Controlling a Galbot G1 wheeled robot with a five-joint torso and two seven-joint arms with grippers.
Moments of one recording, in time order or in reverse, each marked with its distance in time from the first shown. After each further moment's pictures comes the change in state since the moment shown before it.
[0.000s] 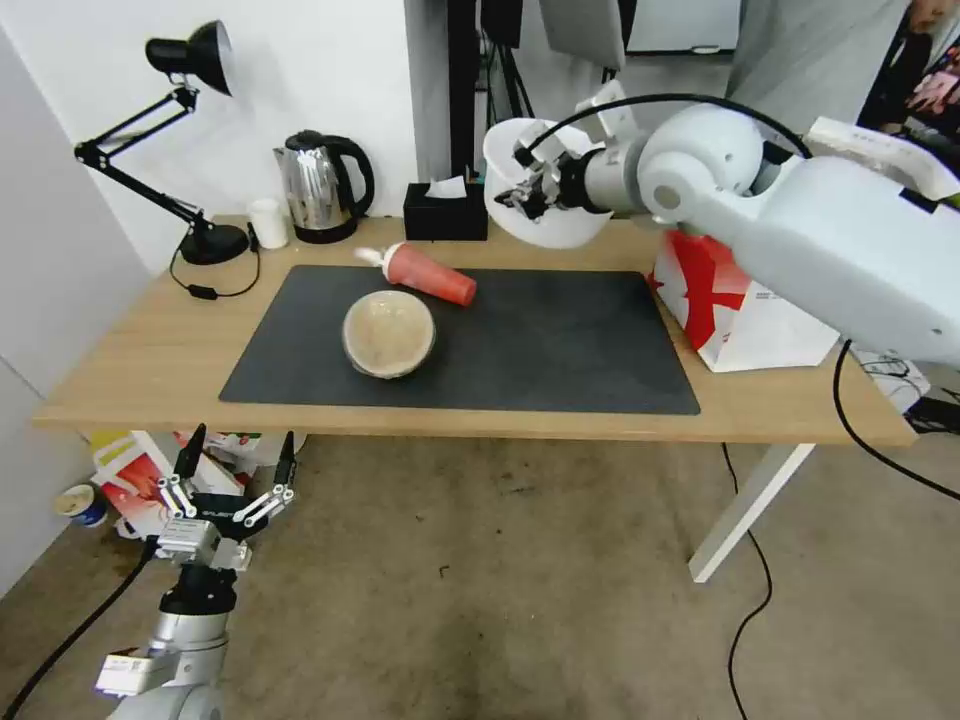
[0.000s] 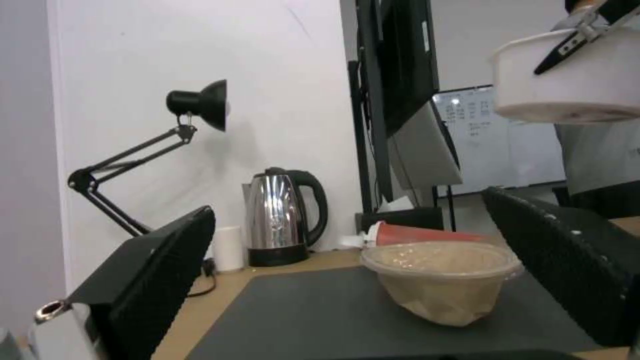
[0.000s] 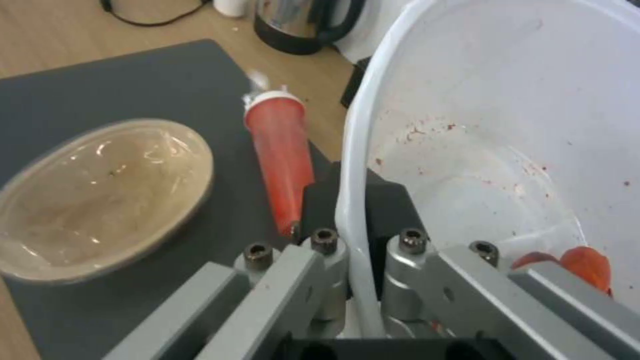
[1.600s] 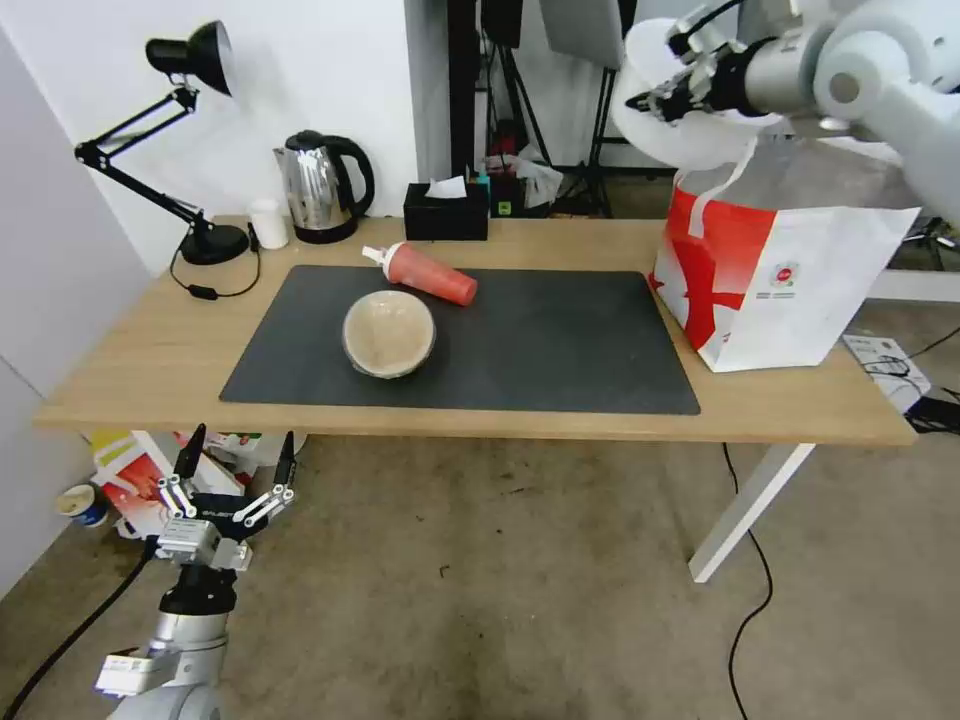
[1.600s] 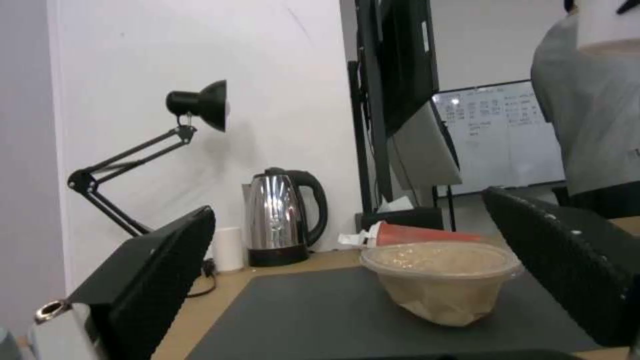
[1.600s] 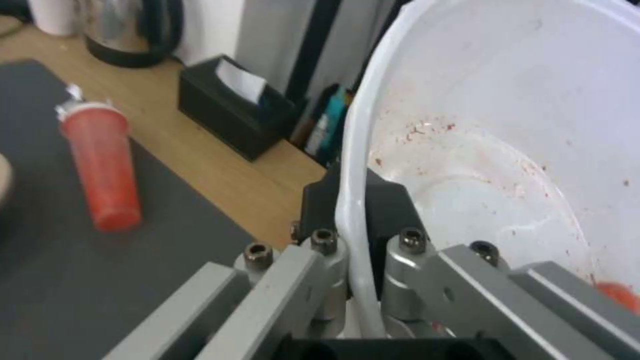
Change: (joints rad) left arm 0.000 0.000 0.000 0.000 0.000 0.000 0.000; right arm 0.110 -0.192 0.059 -0.151 -0.106 0.025 -0.158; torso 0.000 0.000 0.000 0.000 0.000
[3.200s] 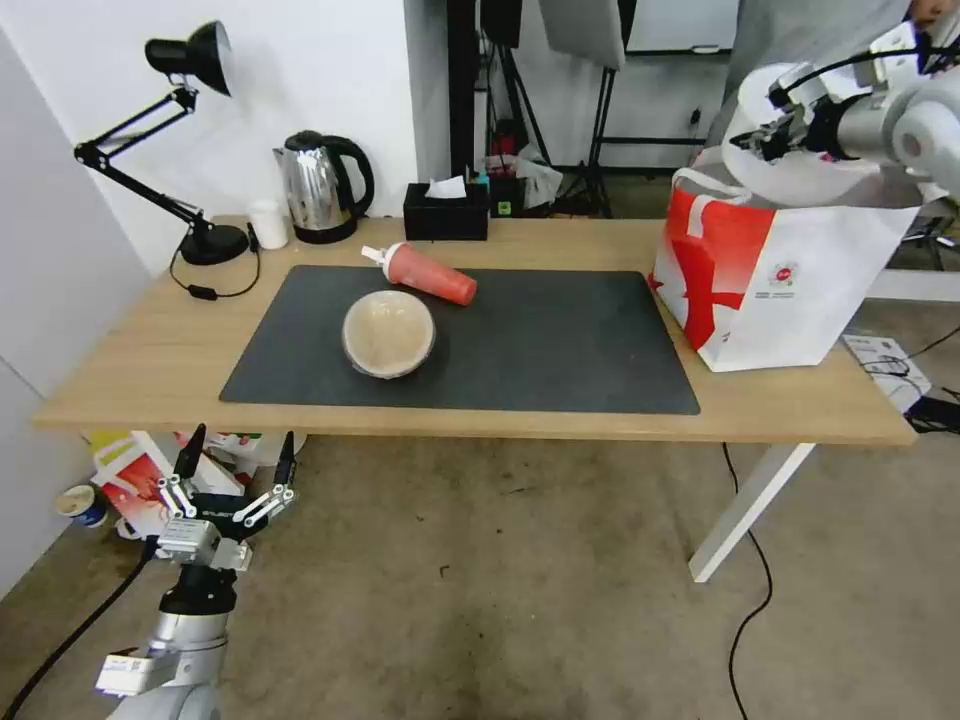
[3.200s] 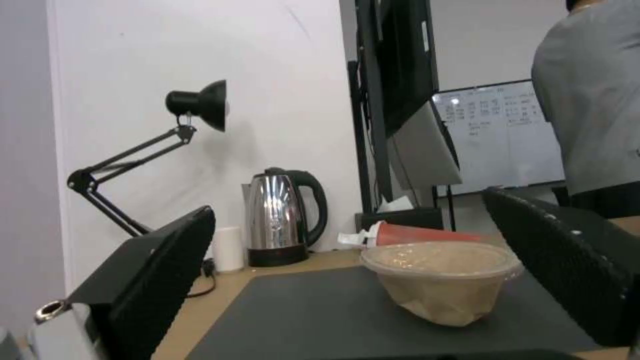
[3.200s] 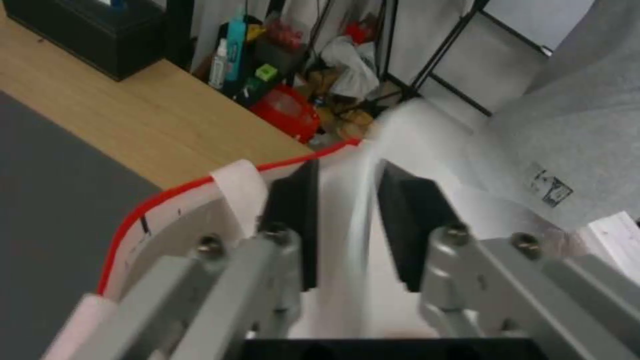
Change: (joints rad) left arm 0.000 0.000 0.000 0.000 0.000 0.000 0.000; right arm -0.150 -0.050 0.132 -0.166 -0.253 0.047 -0.118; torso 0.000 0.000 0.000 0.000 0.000
